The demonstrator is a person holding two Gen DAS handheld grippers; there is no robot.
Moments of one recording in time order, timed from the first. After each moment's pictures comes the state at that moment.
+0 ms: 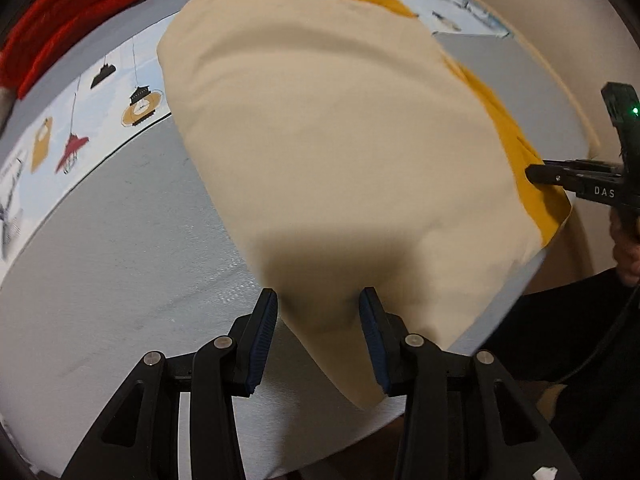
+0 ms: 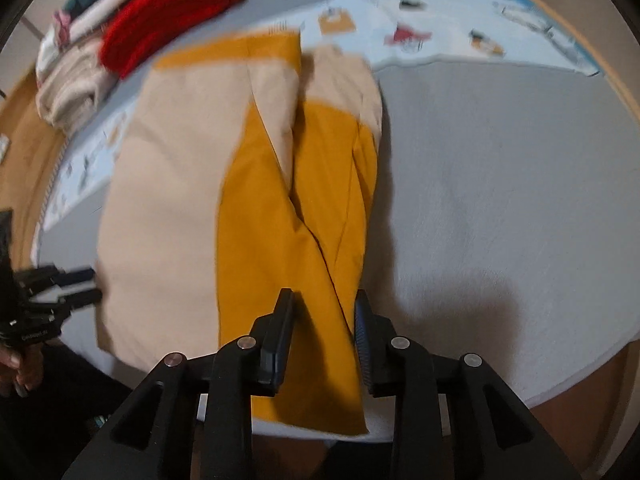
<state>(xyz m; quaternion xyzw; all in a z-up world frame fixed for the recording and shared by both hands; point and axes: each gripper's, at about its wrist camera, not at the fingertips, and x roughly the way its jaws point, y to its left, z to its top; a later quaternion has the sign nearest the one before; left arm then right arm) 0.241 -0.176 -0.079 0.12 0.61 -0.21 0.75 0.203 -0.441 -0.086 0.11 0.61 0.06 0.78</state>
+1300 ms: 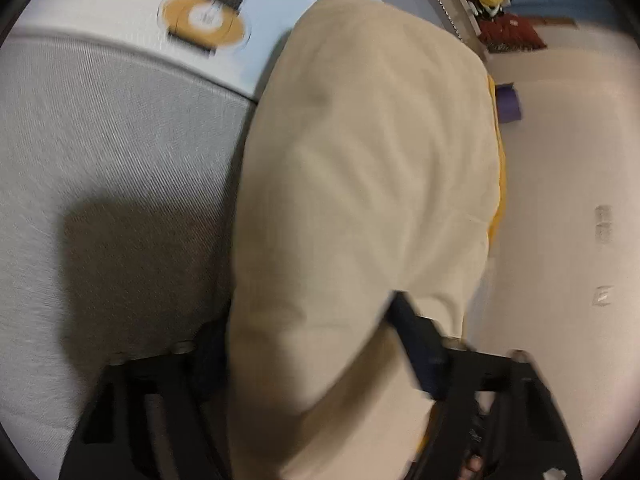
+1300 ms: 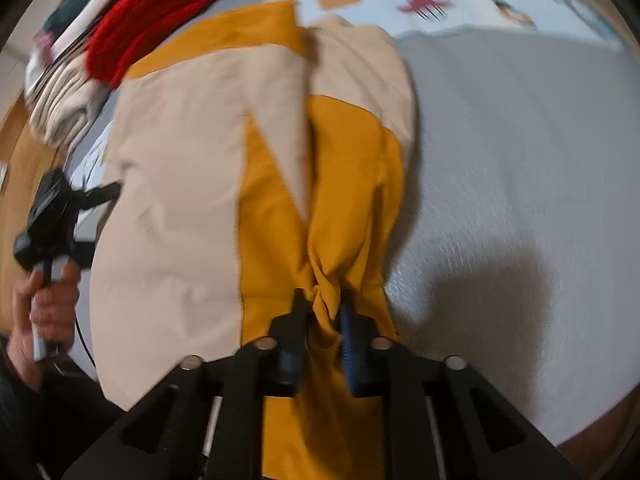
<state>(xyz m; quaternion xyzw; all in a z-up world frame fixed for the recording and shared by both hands) 0.394 -0.097 -0.159 -0.34 0.62 -0.17 0.69 0.260 -0.417 -0.110 0.15 0.60 0.07 0.78</state>
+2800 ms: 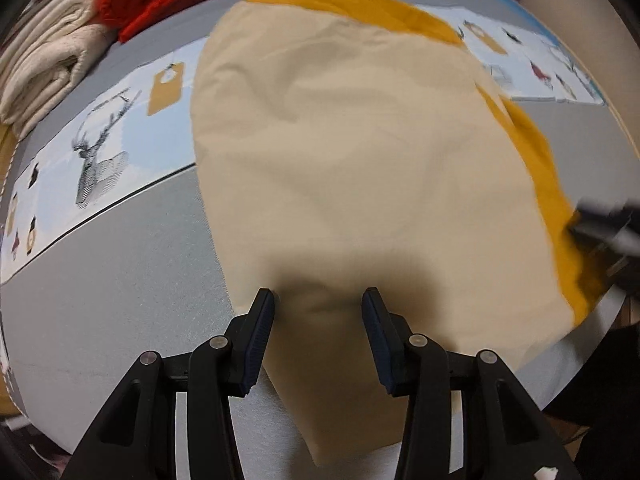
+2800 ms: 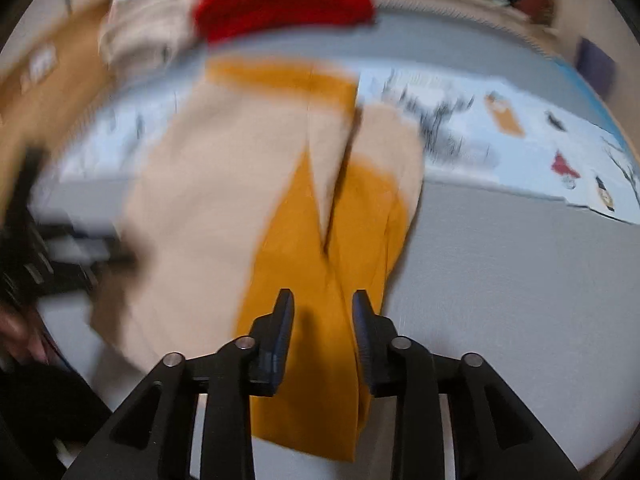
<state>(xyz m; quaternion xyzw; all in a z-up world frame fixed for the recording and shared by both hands) 0.288 -0.015 -0.087 0.07 0.59 -0.08 0.80 0.259 -0.210 -0.081 -0.07 0.58 0.10 0.80</state>
